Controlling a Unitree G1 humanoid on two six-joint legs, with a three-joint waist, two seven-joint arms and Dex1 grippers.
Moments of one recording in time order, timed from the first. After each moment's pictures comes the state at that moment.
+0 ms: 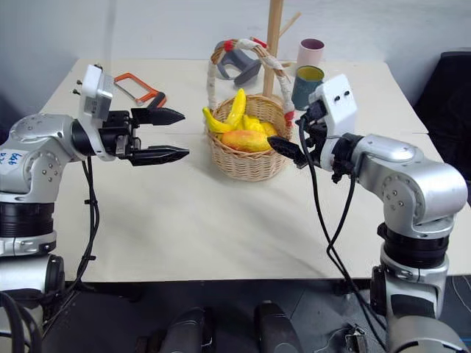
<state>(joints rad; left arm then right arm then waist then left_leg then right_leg) -0.88 0.71 0.06 0.10 -0.53 0.59 -1.20 -0.79 -0.56 -0.16 -0.36 0.51 1.16 0.44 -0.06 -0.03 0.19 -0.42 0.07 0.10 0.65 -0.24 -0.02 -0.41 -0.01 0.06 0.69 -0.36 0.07</state>
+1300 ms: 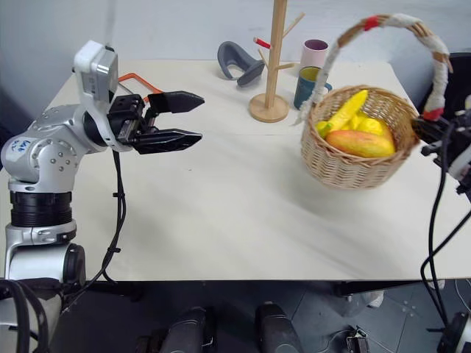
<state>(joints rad) -0.95 0.60 0.09 0.10 -0.67 0.69 -1.21 -0.38 -0.90 -0.60 -0.07 0.46 0.68 0.70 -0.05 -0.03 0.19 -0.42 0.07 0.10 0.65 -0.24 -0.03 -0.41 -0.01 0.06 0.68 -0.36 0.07</state>
